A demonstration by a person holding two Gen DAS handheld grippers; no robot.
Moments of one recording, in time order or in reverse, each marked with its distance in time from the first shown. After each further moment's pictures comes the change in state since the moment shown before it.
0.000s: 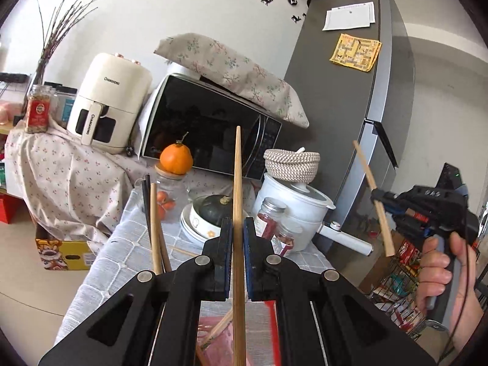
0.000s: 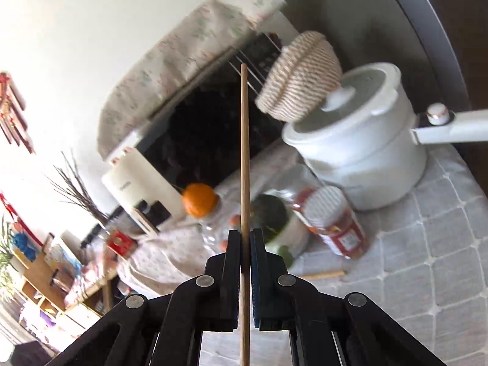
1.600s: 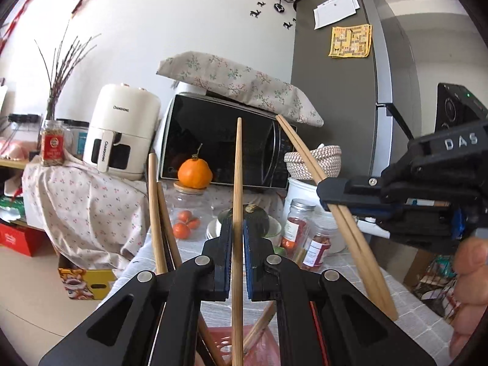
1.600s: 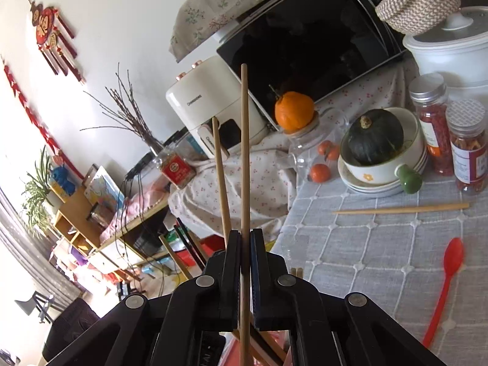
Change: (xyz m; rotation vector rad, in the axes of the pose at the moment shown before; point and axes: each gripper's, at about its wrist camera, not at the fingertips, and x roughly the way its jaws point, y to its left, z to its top) left arm 0.020 -0.010 -0.045 0.183 -0.147 0.160; right arm 0.082 0.067 -0.091 -0.088 0.262 0.132
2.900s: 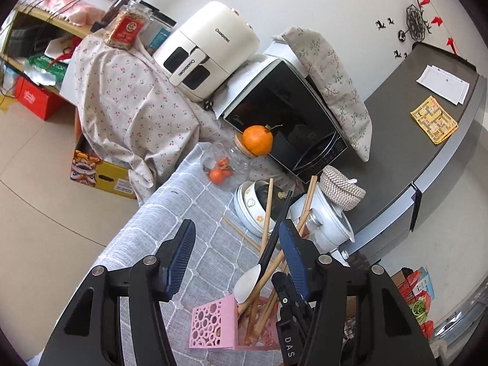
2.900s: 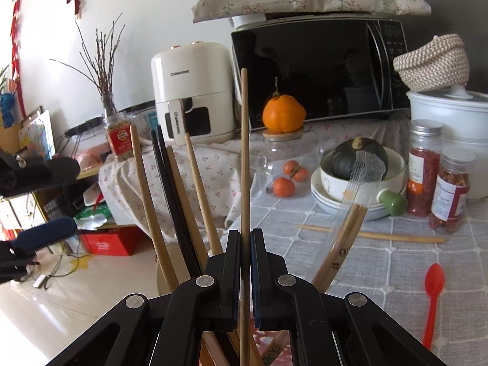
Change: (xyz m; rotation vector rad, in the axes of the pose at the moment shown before) left arm -0.029 0.131 0.054 -0.595 0.343 -0.012; right arm 0.070 0.048 -0.098 -0.400 -0.143 -0.372
